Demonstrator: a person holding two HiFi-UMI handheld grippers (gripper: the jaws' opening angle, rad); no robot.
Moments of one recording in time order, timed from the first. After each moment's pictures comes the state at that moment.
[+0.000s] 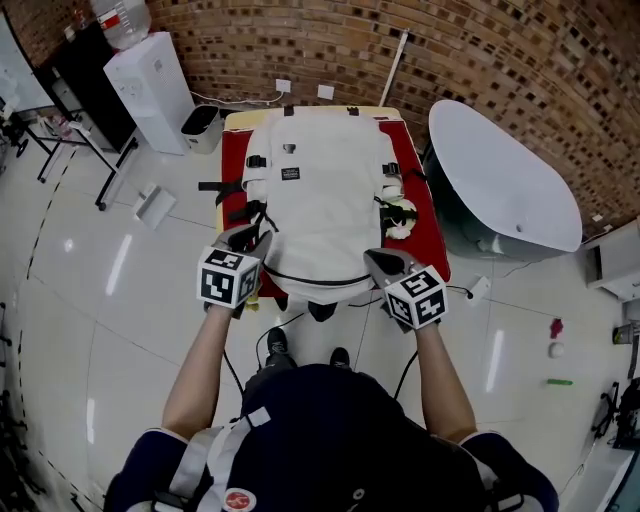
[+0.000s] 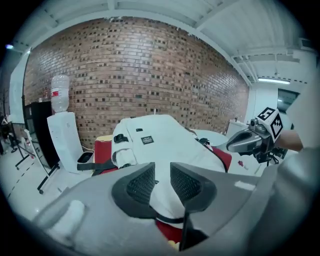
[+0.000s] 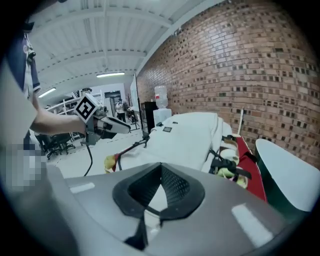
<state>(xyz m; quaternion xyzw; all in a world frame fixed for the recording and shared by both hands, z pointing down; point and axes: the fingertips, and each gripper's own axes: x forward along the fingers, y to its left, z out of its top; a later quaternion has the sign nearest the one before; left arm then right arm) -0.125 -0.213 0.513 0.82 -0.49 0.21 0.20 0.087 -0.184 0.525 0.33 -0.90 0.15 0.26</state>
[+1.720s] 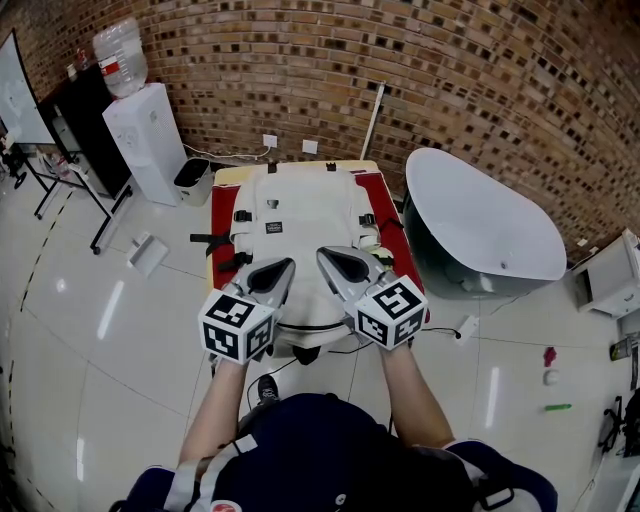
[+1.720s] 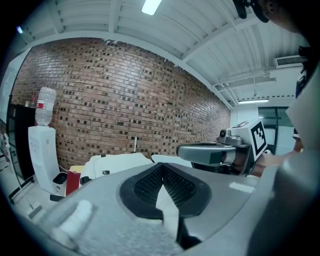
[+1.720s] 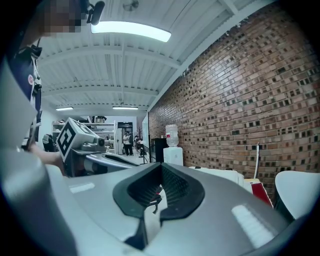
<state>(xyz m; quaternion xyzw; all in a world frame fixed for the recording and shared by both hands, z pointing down) -0.030 -0.205 0.374 0.89 -0.44 0.07 0.13 0.016 -0.215 0.357 0.30 -0.95 0.06 0.06</state>
